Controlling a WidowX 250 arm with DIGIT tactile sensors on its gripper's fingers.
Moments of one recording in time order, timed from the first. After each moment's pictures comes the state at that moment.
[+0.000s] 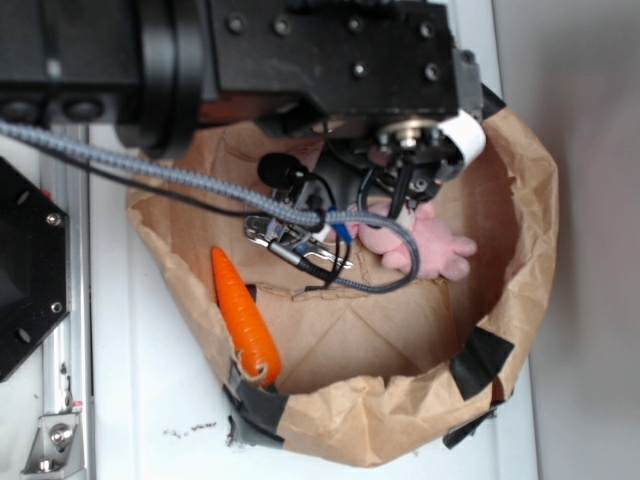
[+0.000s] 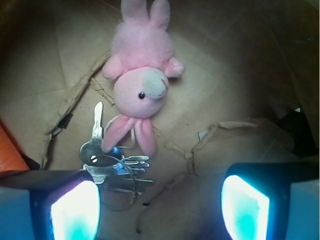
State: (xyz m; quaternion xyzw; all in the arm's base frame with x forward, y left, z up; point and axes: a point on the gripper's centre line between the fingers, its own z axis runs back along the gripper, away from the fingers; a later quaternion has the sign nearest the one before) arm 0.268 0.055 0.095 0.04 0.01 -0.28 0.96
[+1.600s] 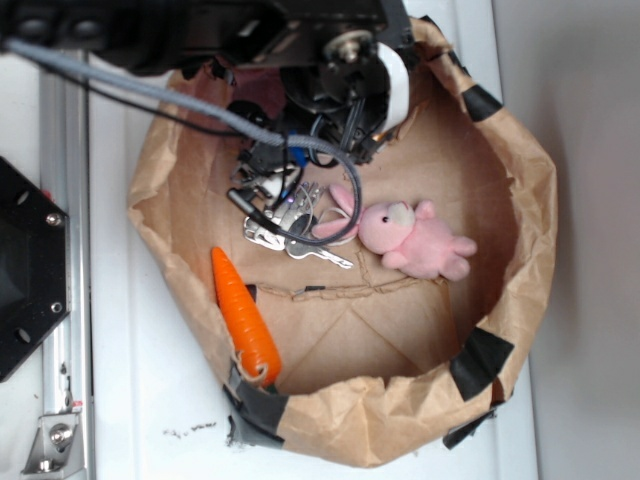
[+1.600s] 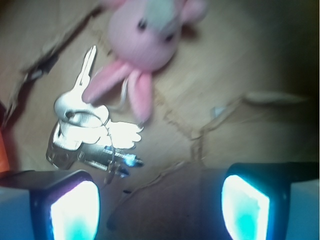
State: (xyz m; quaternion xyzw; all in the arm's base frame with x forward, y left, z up) arm 0.249 0.084 0.056 -0.01 0.01 -0.37 0.93
